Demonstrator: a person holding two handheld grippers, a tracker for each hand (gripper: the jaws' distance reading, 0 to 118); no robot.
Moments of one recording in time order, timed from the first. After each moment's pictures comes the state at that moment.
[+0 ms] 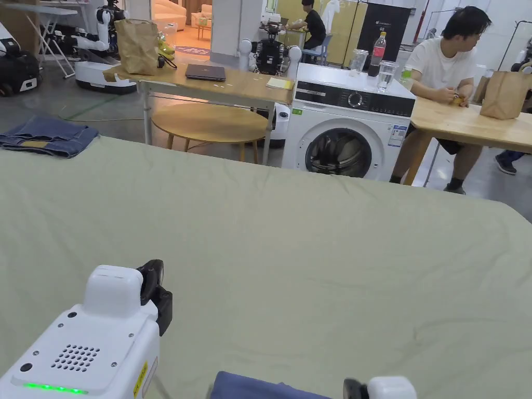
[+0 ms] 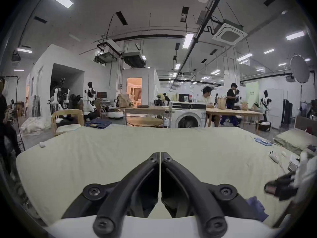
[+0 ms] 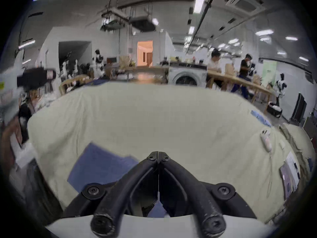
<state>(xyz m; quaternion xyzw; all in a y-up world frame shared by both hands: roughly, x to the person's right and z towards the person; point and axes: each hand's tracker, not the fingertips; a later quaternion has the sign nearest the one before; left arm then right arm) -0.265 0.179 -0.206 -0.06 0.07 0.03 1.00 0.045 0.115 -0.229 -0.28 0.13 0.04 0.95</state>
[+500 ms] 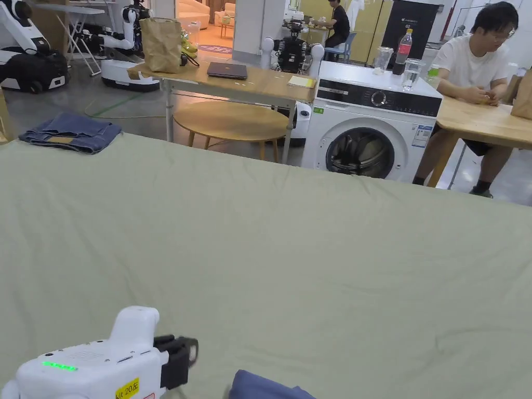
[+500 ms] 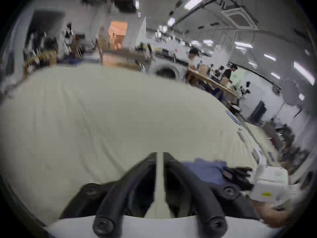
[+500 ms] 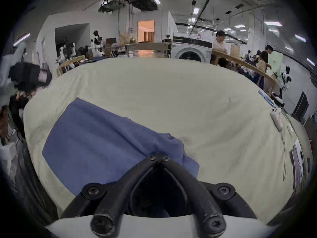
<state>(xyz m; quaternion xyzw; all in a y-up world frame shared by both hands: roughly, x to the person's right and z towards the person) -0.300 0.125 -0.222 -0.34 -0.11 0.19 0.92 0.040 0.058 -0.238 -0.34 0.12 0.06 0.93</state>
